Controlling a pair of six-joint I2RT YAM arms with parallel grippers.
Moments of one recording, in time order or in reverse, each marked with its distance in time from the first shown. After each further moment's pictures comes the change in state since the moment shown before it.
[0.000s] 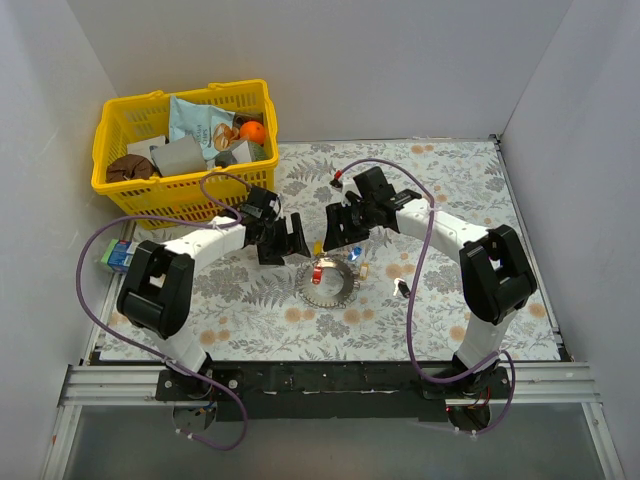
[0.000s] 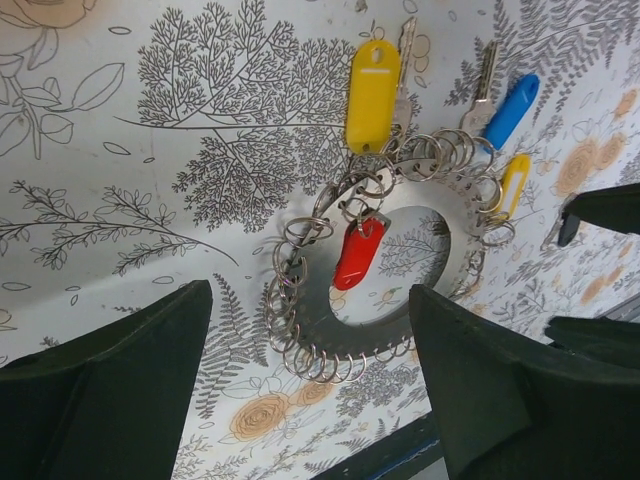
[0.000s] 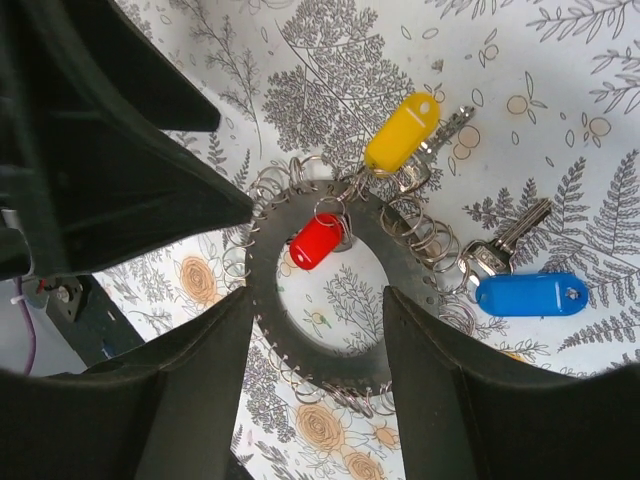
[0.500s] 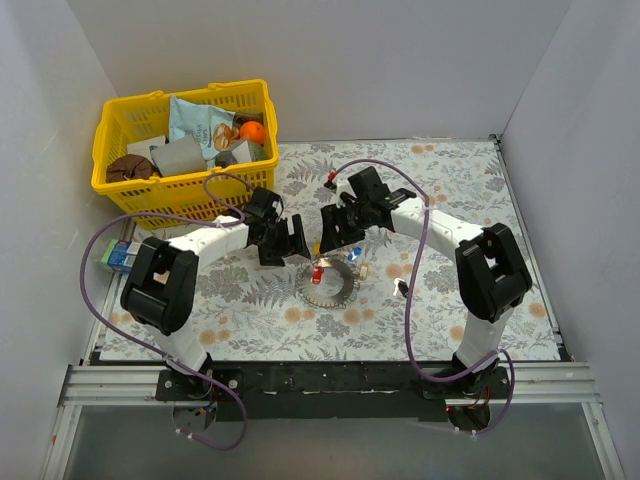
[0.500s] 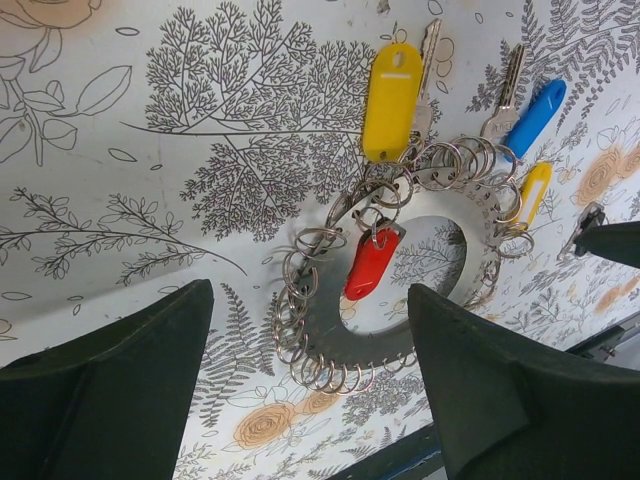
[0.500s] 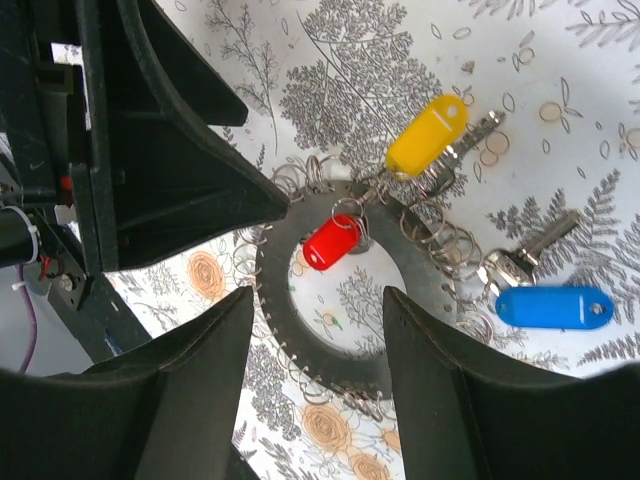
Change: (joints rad) left arm -0.013 0.048 0.011 -0.004 -0.019 -0.001; right arm 0.019 0.012 0.028 -0.018 -0.016 -0.013
